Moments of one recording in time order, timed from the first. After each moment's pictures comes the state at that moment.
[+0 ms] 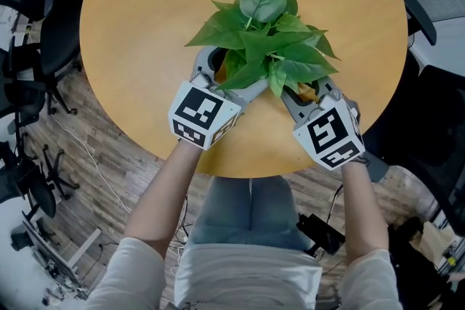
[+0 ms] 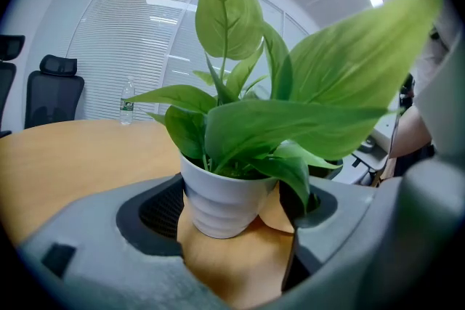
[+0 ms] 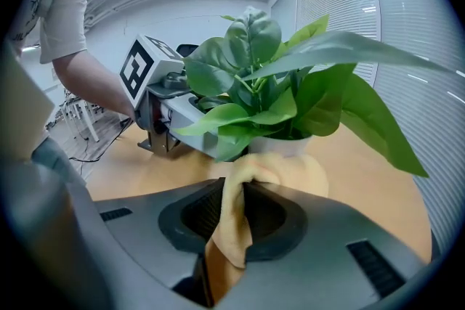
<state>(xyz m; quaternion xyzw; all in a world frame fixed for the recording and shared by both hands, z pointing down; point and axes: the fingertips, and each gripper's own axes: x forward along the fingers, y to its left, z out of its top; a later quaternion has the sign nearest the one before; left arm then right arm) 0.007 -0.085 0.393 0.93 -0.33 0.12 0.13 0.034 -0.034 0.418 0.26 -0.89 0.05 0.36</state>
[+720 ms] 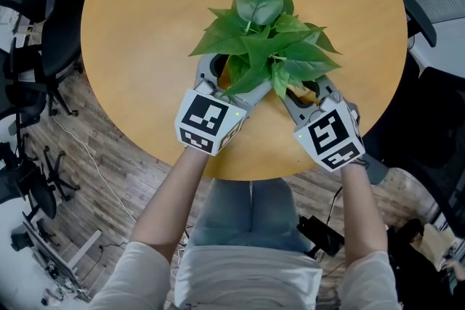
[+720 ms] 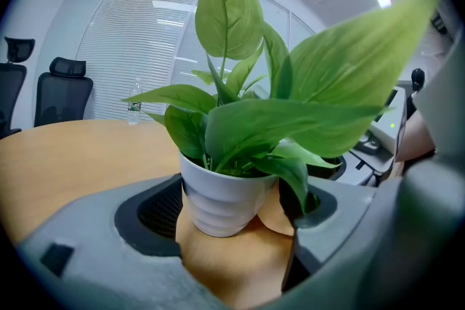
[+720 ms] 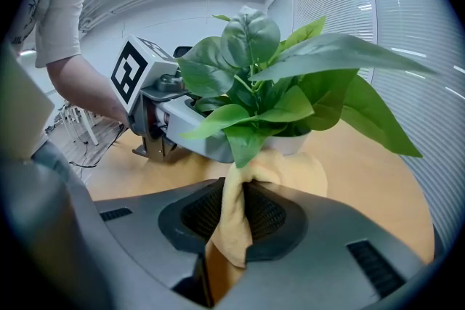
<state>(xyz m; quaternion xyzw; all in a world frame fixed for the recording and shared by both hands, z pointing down) 0.011 -0.085 0.395 0.92 -0.36 0.12 0.14 0.039 -0.036 0.420 0.27 -0.89 0.07 0.36</state>
